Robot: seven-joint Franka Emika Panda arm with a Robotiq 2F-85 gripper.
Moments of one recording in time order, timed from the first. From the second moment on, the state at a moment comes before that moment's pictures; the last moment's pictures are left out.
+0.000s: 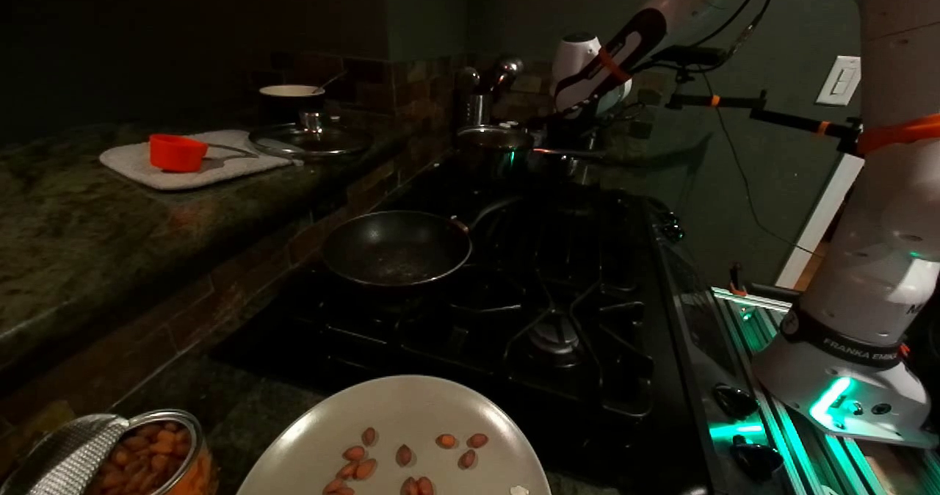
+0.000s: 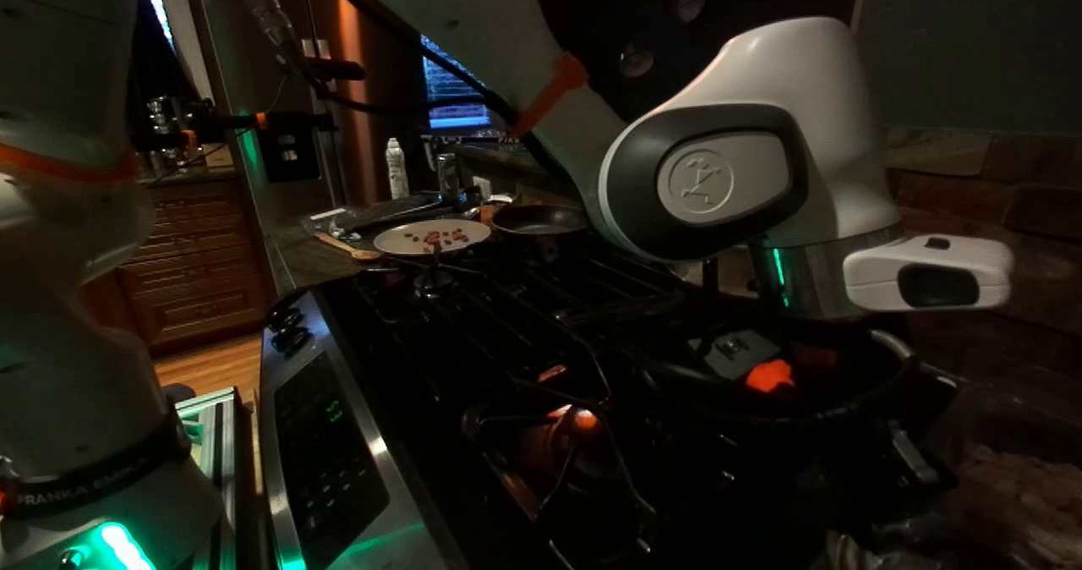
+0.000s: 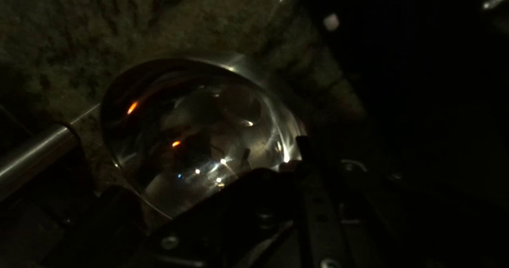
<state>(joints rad) -0.37 0.38 -0.37 -1.99 -0.22 2.63 0.05</state>
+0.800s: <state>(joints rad) -0.33 -0.17 -0.34 -2.32 -0.30 2.64 -0.32</state>
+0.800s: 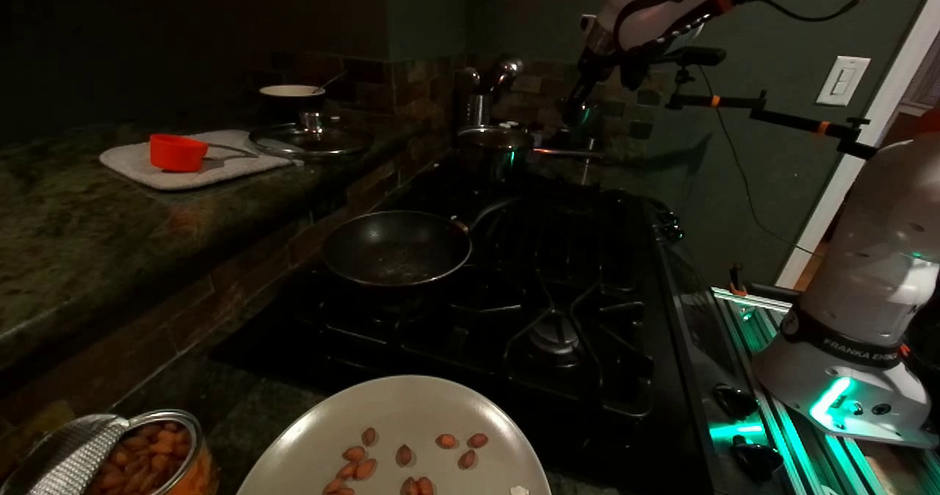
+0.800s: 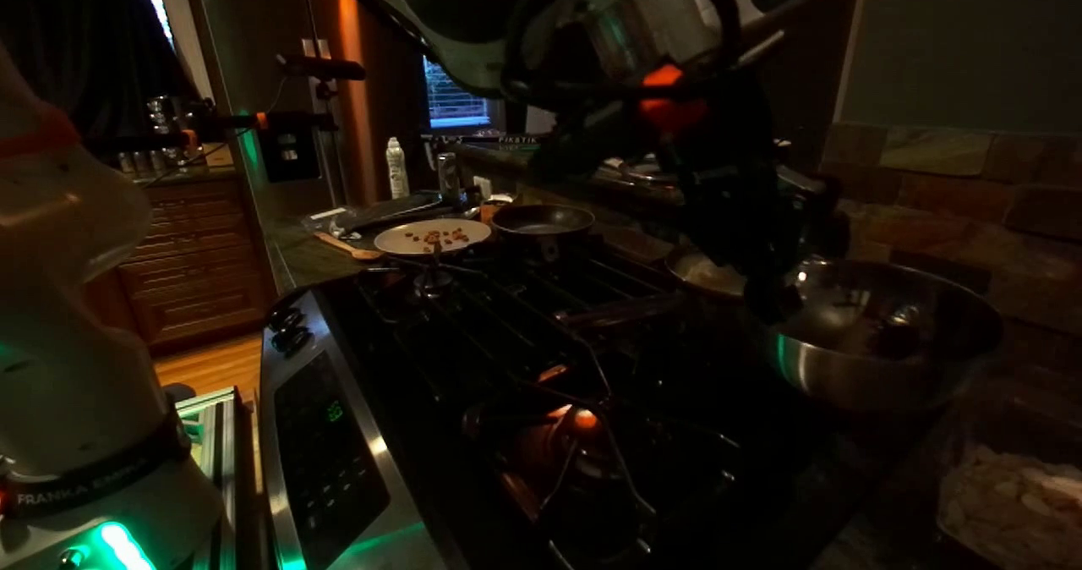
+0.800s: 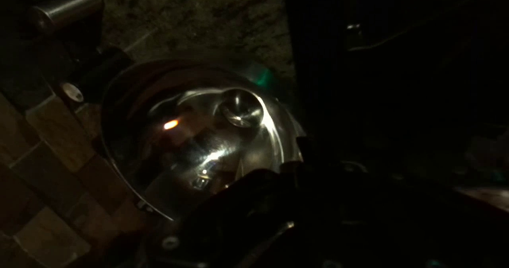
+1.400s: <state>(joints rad) -0.23 -0.64 -0.19 -2.72 -0.36 2.64 -0.50</state>
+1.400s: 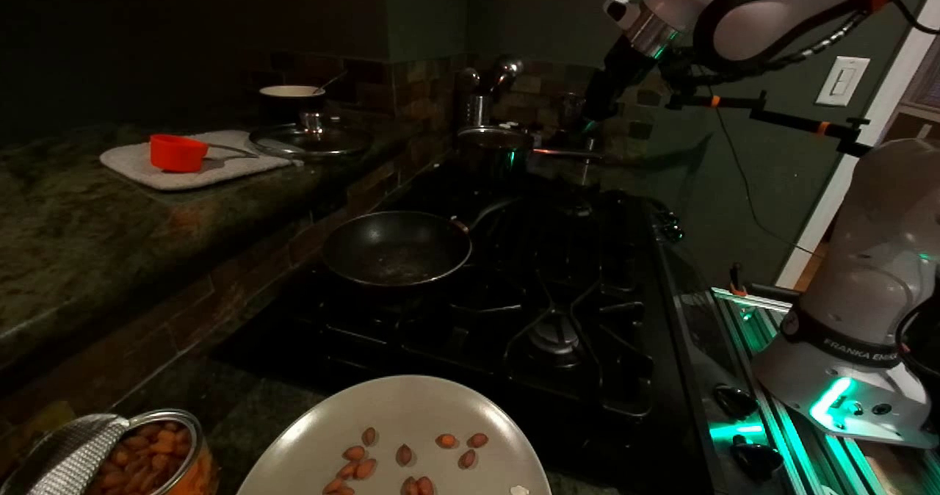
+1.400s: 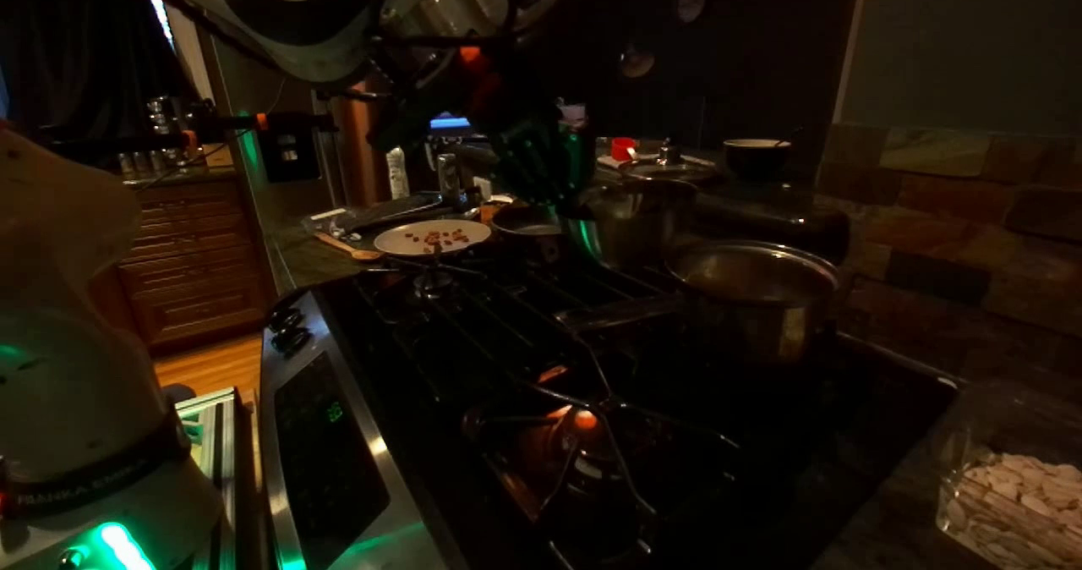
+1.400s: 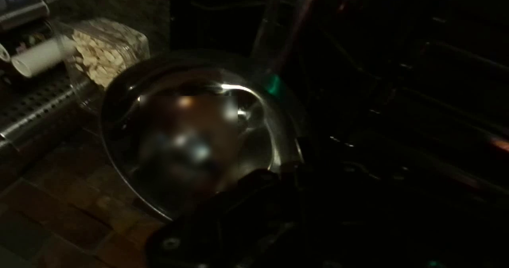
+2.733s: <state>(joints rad) 0.38 -0.63 -0.02 -2.71 -0.20 2.64 -0.53</state>
